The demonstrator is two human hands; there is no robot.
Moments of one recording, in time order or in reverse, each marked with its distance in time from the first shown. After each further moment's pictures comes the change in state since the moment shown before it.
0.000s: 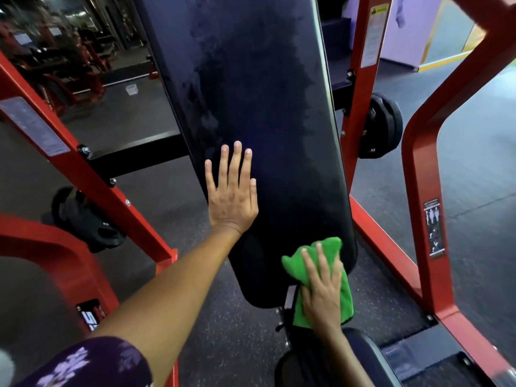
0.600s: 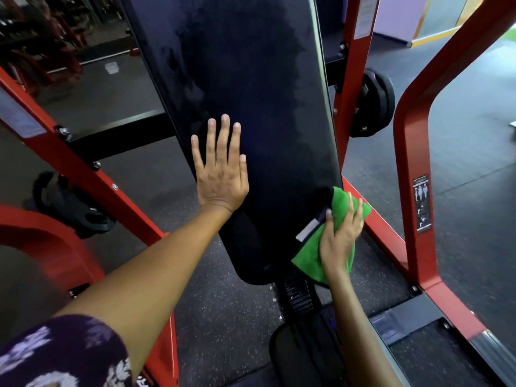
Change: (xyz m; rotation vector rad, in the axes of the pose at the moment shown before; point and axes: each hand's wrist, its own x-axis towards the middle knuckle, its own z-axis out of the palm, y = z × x) left_hand 0.000 0.002 0.001 0.005 0.026 0.003; right_hand 0.067 0.007 -0.025 0.324 0.268 0.552
